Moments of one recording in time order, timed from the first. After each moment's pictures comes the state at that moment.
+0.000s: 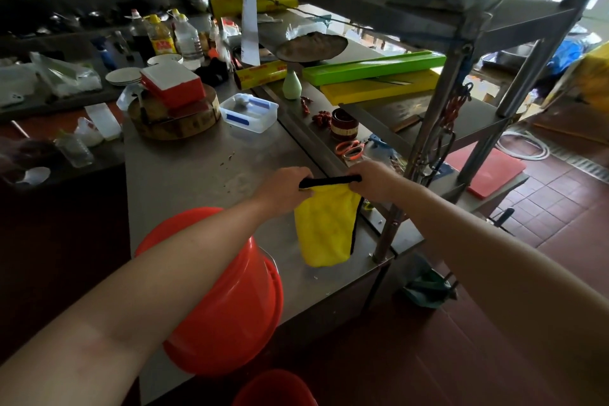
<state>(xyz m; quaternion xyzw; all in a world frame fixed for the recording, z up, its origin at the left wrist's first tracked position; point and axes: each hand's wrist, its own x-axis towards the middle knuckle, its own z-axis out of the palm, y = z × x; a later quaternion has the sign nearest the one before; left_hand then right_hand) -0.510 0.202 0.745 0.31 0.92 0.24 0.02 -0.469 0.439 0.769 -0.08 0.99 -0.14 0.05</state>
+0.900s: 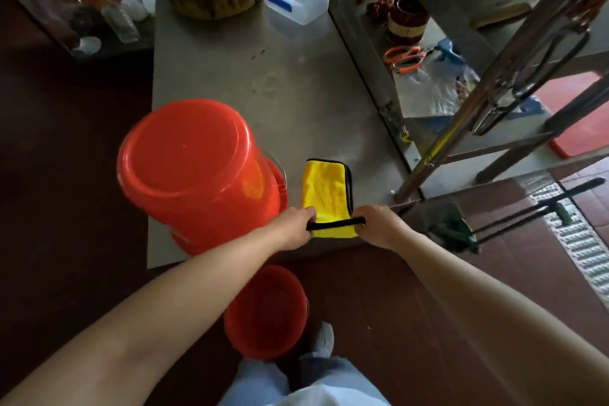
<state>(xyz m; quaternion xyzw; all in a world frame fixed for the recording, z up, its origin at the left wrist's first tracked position) -0.386 0.217 0.535 0.12 0.93 0.16 0.29 -0.391 0.451 0.533 -0.11 0.94 -0.20 0.24</state>
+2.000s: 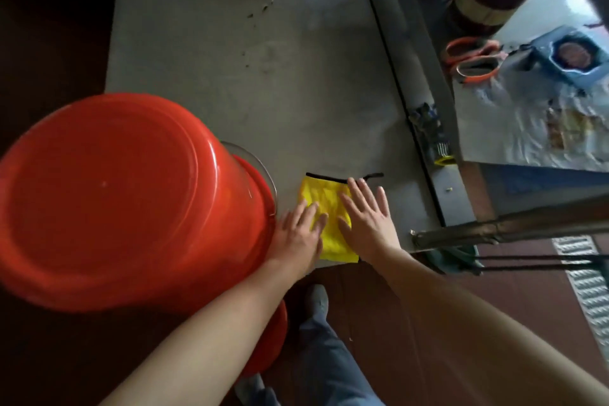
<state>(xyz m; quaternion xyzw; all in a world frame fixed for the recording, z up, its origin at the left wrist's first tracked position) -0.469 0.243 0.399 0.12 0.98 0.11 0.12 -0.518 0.429 0.399 -0.19 0.97 -0.11 0.06</state>
